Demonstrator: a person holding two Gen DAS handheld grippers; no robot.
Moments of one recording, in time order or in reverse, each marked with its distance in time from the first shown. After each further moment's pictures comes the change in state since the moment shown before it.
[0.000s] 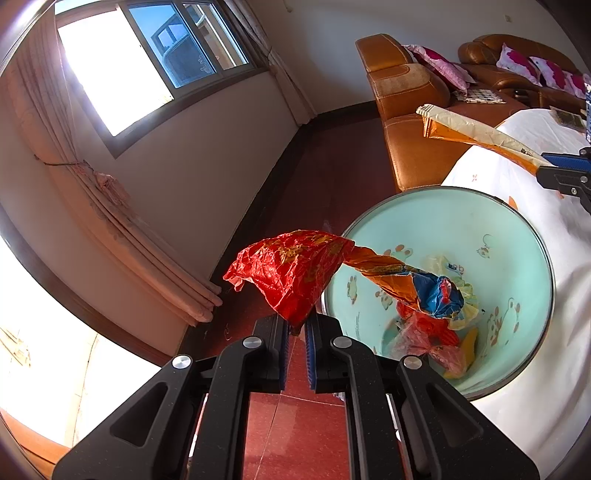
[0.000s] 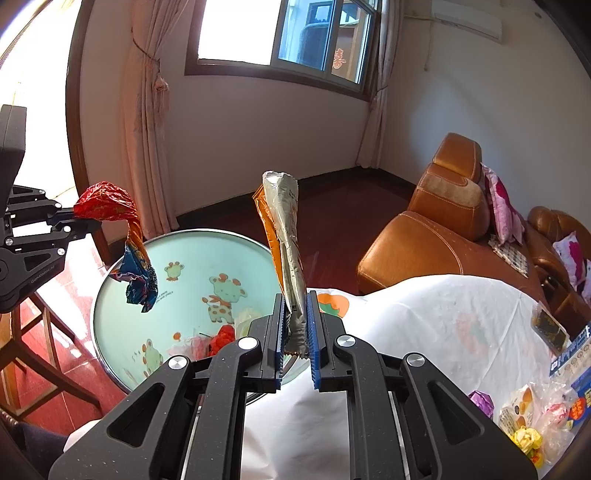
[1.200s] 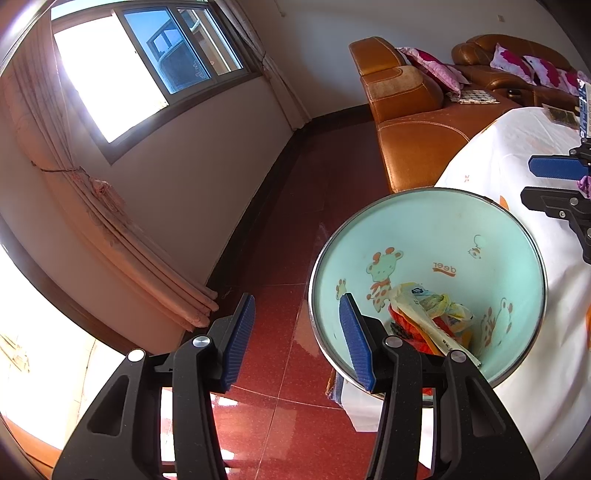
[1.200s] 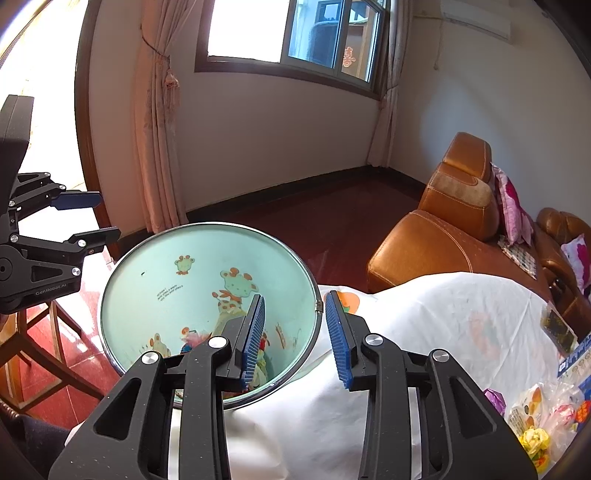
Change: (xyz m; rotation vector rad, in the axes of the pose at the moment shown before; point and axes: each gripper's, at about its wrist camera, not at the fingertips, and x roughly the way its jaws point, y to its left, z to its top) left arm -0.002 -0.012 -0.001 0.018 -0.020 -0.012; right arm 0.004 0.005 -0.005 -0.010 0.007 0.039
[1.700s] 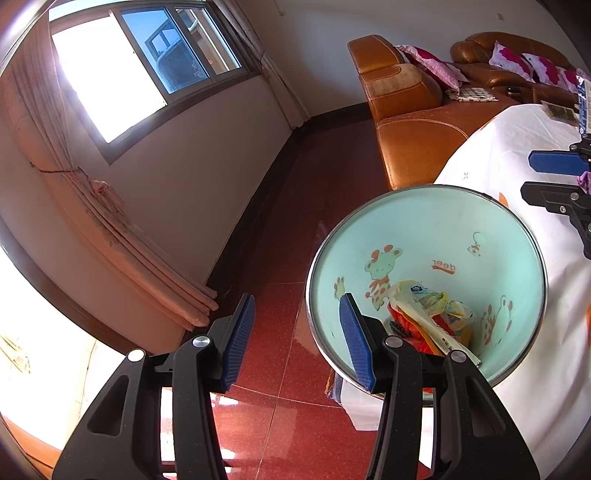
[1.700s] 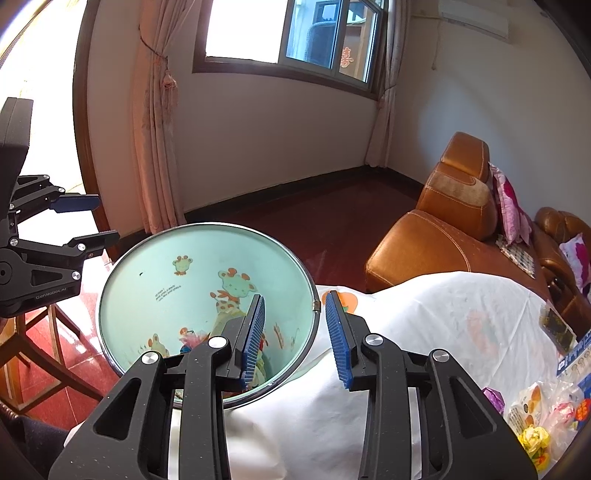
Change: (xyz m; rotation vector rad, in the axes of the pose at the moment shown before) left arm 0.001 -0.002 0.000 0.006 0.005 -0.002; right arm 0.000 -0.001 -0.001 0.005 -0.004 -0.008
